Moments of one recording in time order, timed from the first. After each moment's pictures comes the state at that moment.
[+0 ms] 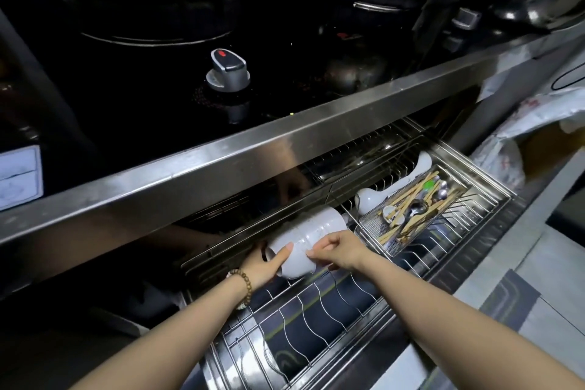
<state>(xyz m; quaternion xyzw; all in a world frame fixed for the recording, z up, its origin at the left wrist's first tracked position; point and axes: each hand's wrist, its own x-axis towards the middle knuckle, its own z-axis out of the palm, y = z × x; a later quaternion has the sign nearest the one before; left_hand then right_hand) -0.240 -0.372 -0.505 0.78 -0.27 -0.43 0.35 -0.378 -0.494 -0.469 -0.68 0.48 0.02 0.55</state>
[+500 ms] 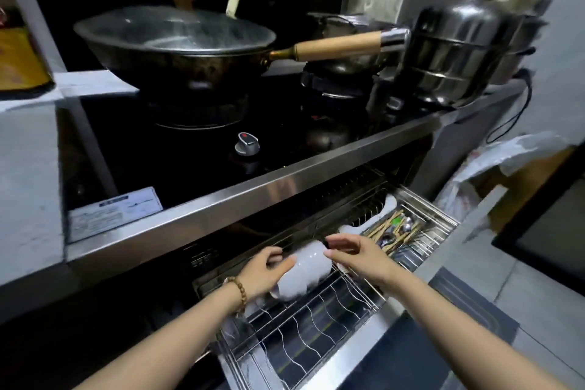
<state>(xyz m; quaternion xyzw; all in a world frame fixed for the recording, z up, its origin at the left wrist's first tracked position) -0.264 -0.326 -0.380 0.74 -0.37 -0.40 0.40 -0.439 -0.434 -0.323 -0.74 0.41 -0.12 0.52</state>
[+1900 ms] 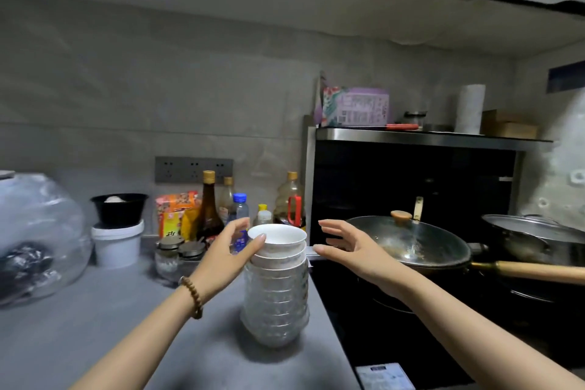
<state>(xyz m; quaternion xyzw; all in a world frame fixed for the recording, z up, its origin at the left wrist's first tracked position) -0.047 0.014 -0.041 0.75 -0.33 0.07 0.56 -0.172 -0.205 -0.019 -0.86 -0.01 -0.21 0.47</state>
